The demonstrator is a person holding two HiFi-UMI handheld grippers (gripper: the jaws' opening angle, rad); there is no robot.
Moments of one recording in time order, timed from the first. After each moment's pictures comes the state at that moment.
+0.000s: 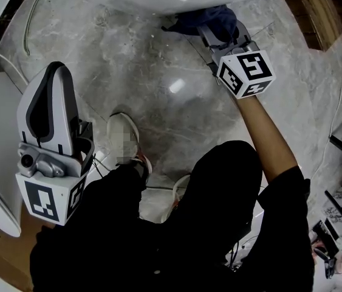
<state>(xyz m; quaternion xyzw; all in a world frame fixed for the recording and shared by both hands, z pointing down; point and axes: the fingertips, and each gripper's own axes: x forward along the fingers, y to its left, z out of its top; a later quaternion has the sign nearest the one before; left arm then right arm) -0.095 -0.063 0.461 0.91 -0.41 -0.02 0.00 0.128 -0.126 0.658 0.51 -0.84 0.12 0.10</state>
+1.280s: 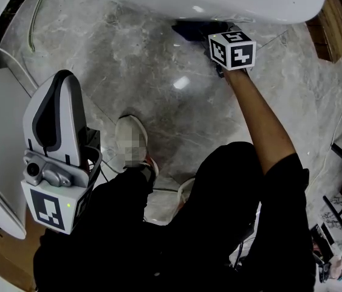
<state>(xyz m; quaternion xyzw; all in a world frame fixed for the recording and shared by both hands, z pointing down) -0.115 -0.075 0.475 0.91 -0.42 -0.01 0.03 0.118 -0.160 0.809 0.49 -0.79 0.27 0.25</state>
